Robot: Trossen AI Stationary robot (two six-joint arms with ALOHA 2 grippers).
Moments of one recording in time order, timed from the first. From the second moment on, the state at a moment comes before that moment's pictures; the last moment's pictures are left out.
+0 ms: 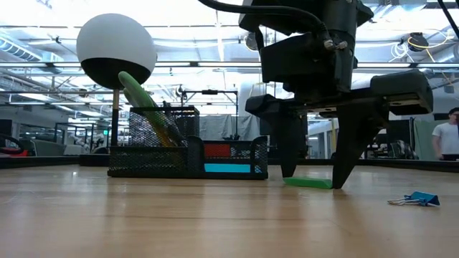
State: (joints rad) left arm -0.24 0.62 0.69 -0.06 -0.24 0.20; right arm 0.28 1.96 1.26 -0.63 -0.05 -0.42
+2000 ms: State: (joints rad) left arm -0.24 0.62 0.69 -0.06 -0.24 0.20; right arm 0.26 1.96 1.26 -0.53 -0.08 -0.38
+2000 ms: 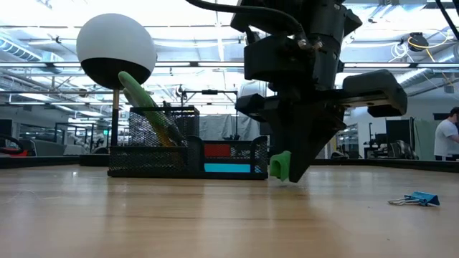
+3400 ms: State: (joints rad) left arm -0.24 0.62 0.69 -0.06 -0.24 0.21; right arm 0.15 1.96 1.26 0.04 0.00 -0.39
